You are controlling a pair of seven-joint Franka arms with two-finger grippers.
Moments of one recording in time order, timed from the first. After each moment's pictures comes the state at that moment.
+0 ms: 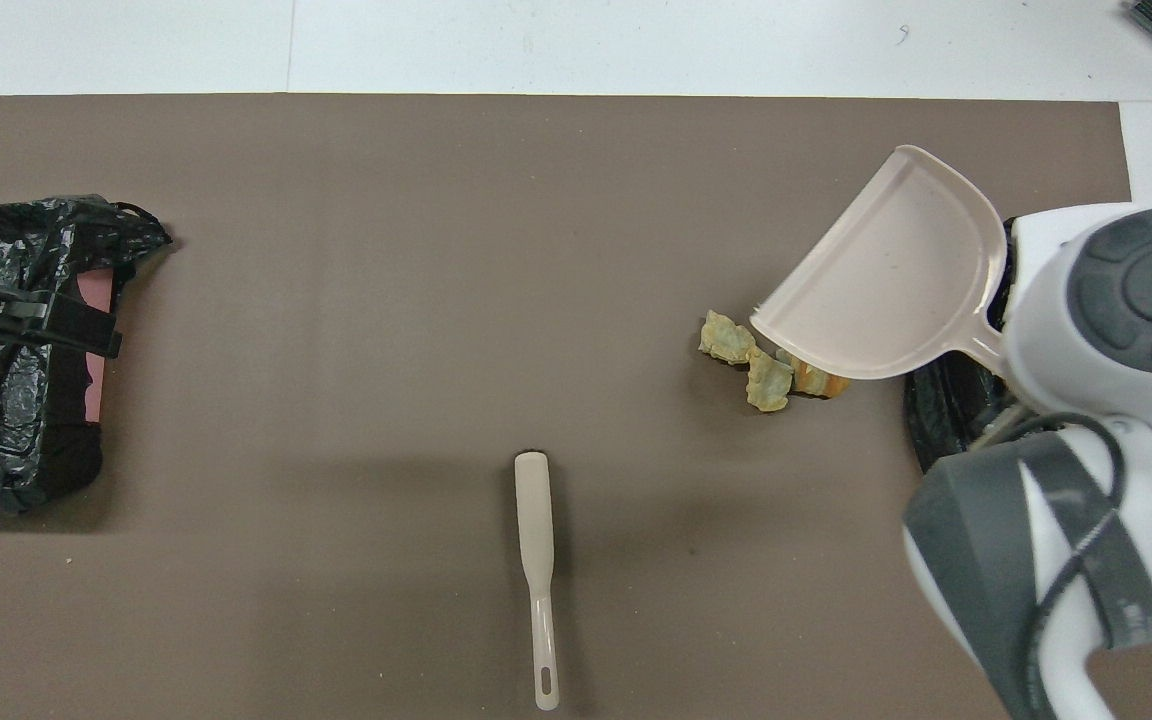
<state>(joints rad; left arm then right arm) -0.03 0.03 -0.05 -1.57 -0.02 1.54 0.12 0.16 0.00 0.20 -1.80 -0.33 1.67 -0.12</state>
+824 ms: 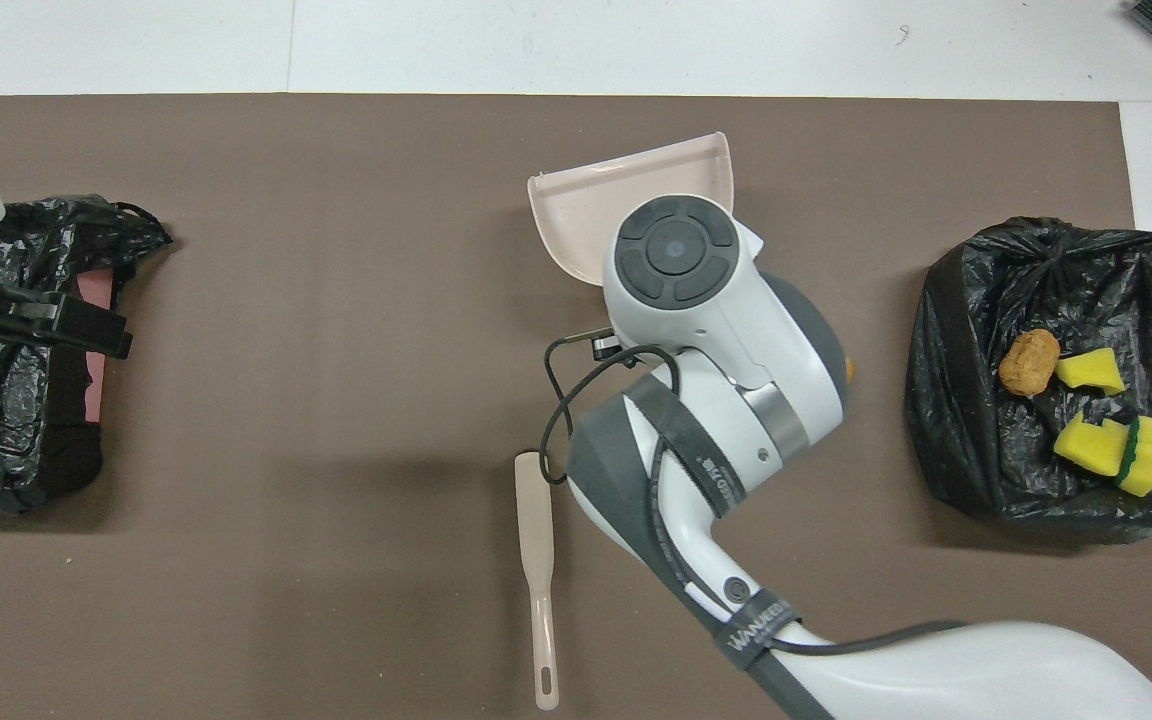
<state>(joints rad) -0.03 0.03 -0.05 -1.57 -0.03 1.54 0.12 0.42 0.48 0.20 -1.46 -0.18 1.94 0.57</state>
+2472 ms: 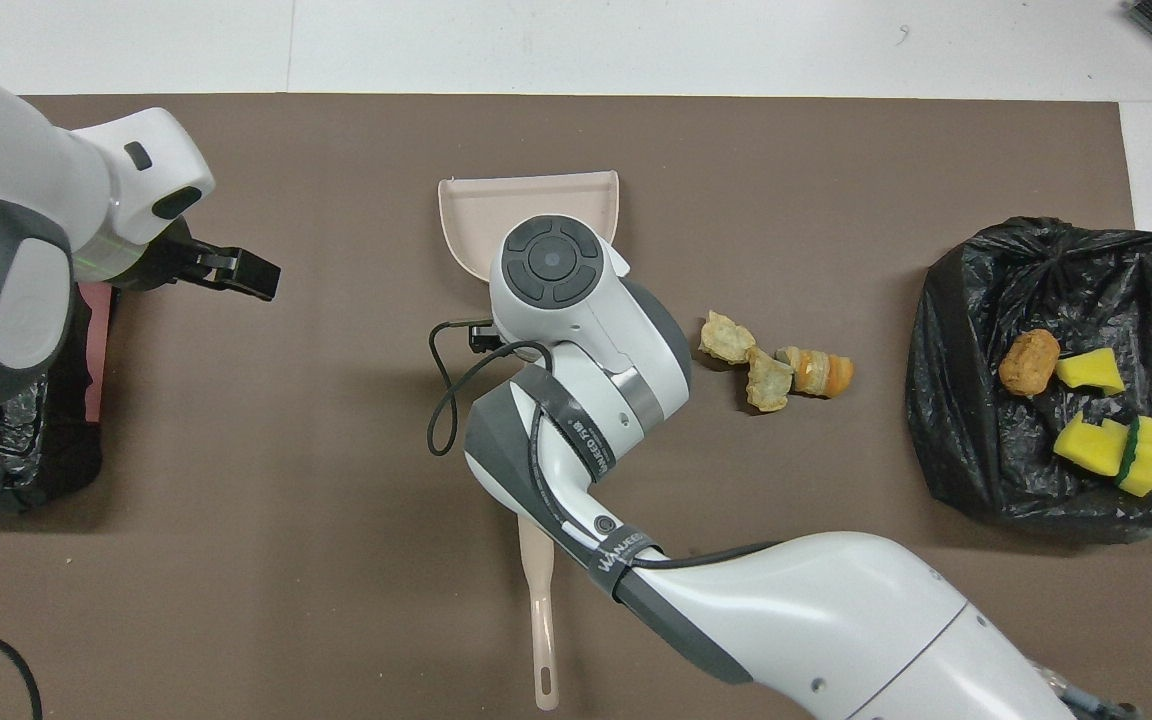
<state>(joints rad) -0.16 0.23 -0.08 -1.61 -0.03 1.89 -0.01 0.46 0.61 0.20 -1.36 -0.08 2.03 0.64</state>
